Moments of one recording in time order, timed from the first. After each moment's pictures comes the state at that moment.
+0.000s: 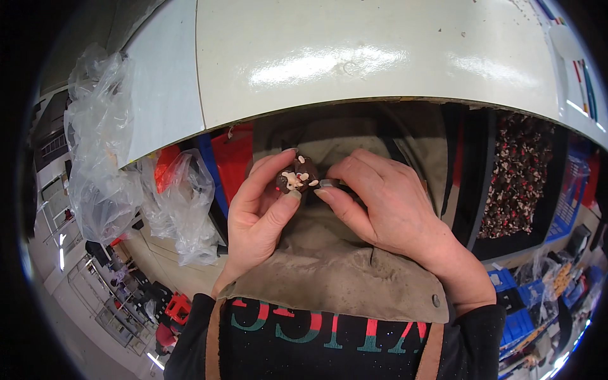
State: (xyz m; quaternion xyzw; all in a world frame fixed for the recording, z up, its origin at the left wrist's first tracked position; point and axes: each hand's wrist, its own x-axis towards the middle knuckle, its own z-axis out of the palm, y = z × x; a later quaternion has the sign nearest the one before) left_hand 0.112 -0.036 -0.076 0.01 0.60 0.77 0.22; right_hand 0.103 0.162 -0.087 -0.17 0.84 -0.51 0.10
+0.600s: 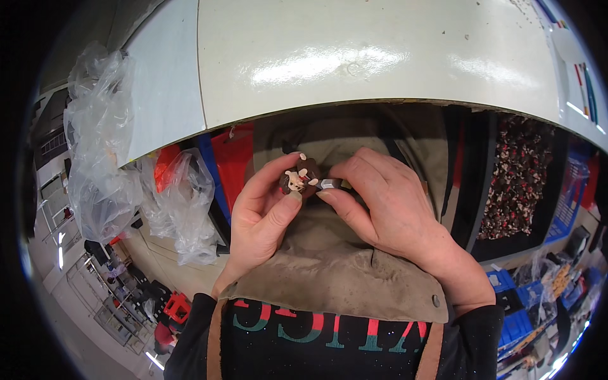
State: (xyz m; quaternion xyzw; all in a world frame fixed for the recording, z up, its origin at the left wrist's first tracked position) left_hand 0.115 -0.034 -0.077 -0.07 0.52 0.81 0.26; right_hand 0.104 0.160 -0.087 -0.17 0.84 -0.50 0.08
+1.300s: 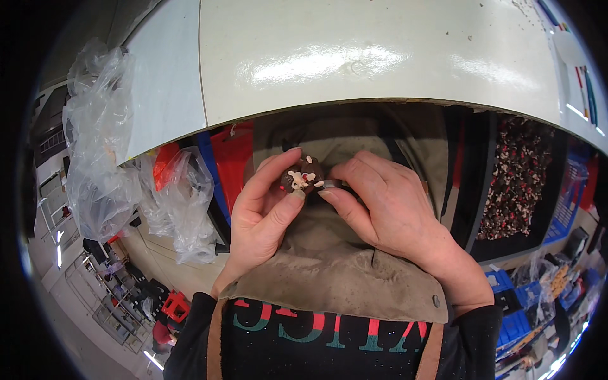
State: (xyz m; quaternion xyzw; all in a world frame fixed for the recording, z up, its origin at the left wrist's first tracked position) left_hand 0.114 -0.036 -0.078 -0.03 0.56 0.79 0.24; right_hand 0.105 0.159 -0.088 -0.17 0.84 -0.50 0.10
